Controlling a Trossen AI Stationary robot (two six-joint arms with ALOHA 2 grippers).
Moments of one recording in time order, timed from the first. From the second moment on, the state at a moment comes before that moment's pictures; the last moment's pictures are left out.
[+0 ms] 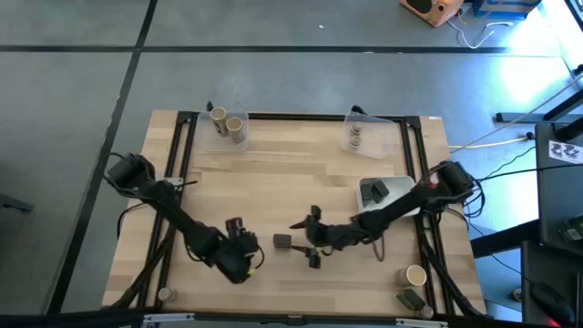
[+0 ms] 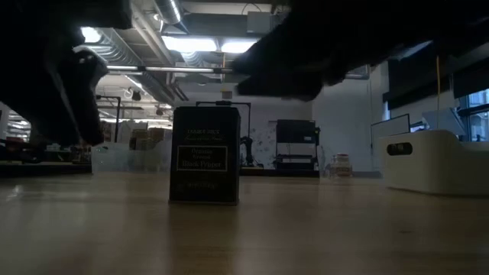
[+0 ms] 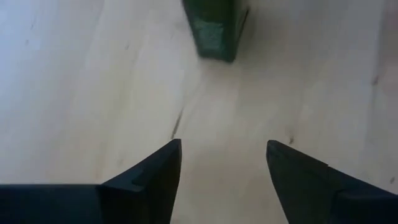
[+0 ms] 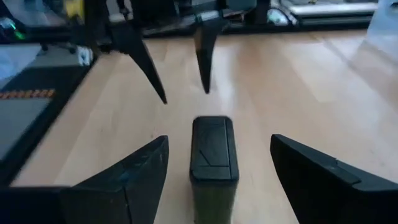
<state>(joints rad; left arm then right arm) -0.67 1.70 1.03 -0.58 -0.48 -0.81 0.43 1.84 0.89 0.57 0.39 0.20</state>
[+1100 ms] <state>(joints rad) -0.74 1.68 0.73 0.07 -0.73 -0.73 0.46 1.91 1.09 0.20 0.51 0.19</state>
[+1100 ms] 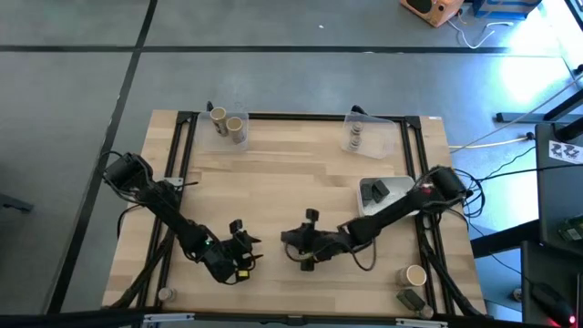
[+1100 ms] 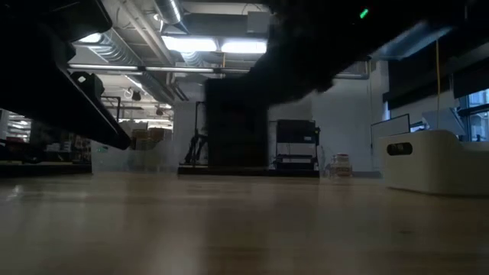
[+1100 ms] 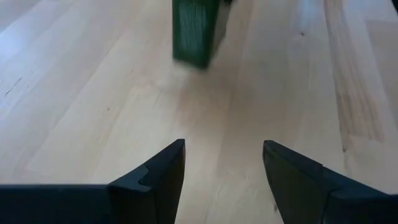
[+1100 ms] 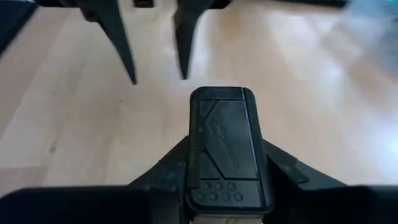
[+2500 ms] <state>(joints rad) -0.70 1.68 0.73 0.07 -0.76 -0.77 0.81 1.51 0.87 -1.43 0.77 1.94</state>
